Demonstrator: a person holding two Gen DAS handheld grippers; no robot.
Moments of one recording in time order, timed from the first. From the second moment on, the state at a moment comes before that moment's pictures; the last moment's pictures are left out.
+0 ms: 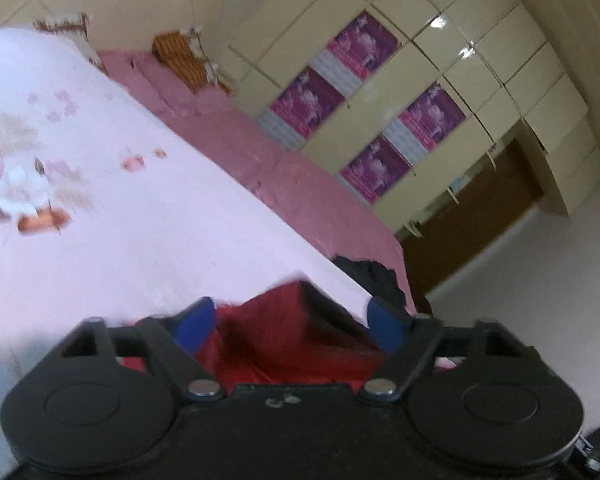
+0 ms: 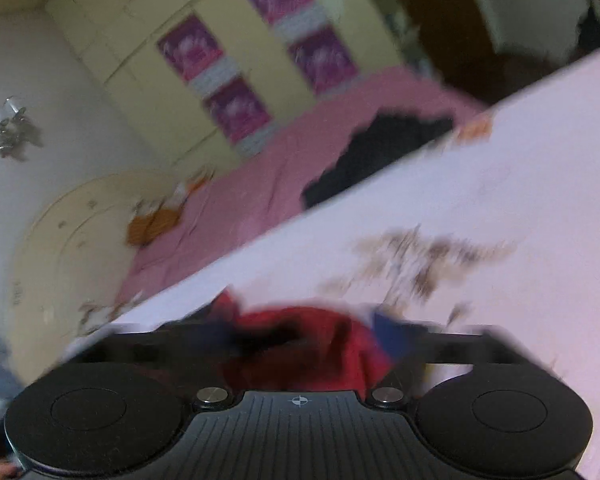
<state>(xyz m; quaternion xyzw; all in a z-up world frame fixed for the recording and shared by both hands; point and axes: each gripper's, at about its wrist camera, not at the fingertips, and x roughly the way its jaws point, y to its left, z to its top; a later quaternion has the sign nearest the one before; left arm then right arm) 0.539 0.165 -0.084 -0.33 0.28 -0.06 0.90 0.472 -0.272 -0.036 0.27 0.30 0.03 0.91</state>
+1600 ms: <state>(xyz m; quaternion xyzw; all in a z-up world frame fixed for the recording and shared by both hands) 0.621 0.107 -0.122 -0.03 0.36 -0.02 0.93 0.560 -0.216 -0.127 -0.01 0.39 -0.06 0.92</state>
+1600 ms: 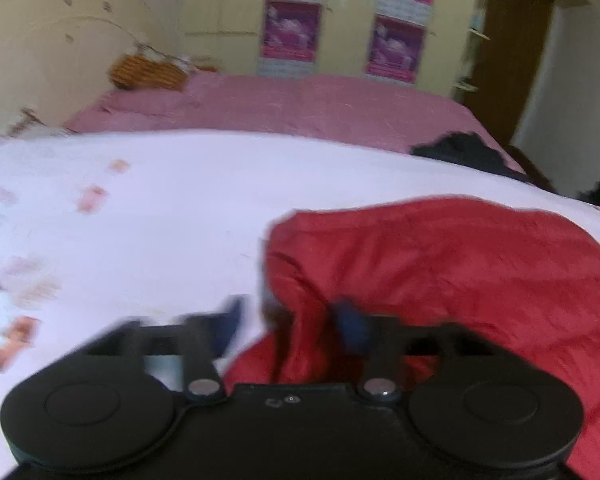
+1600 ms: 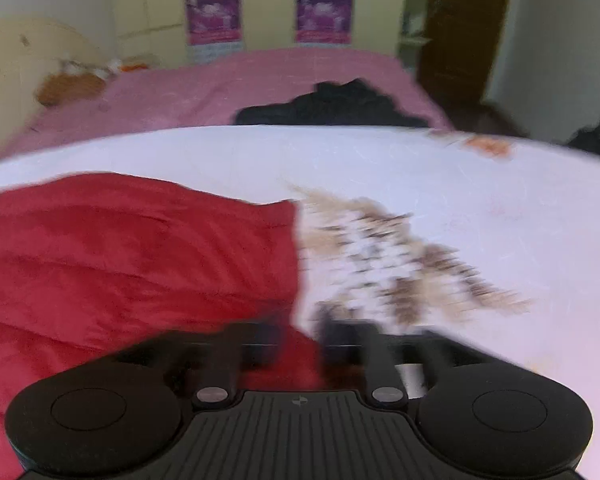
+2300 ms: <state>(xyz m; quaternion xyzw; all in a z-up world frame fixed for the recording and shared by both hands) 0.512 0.029 -0.097 0.04 0.31 -0.11 0.94 0.485 -0.132 -0.101 0.02 0.36 0.09 0.93</state>
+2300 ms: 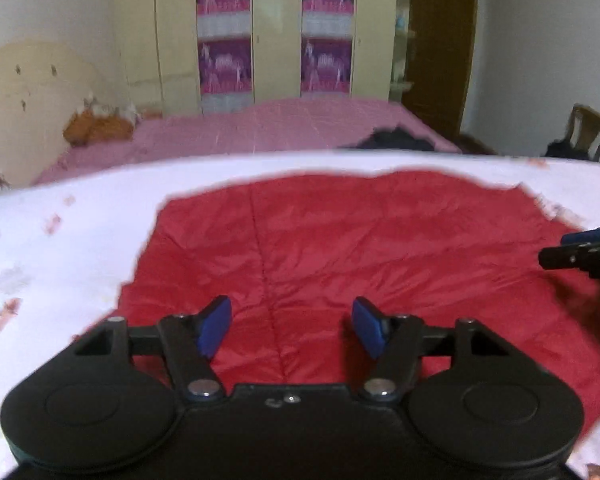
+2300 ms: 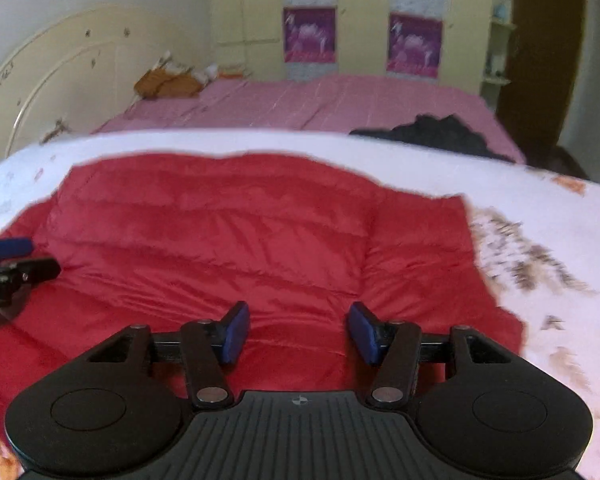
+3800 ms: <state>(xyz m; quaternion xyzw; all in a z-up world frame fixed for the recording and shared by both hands) 0.466 0.137 -0.150 -0.35 0.31 -0.02 0.88 0.407 -0.239 -0.137 0.37 0.32 0.03 0.87</state>
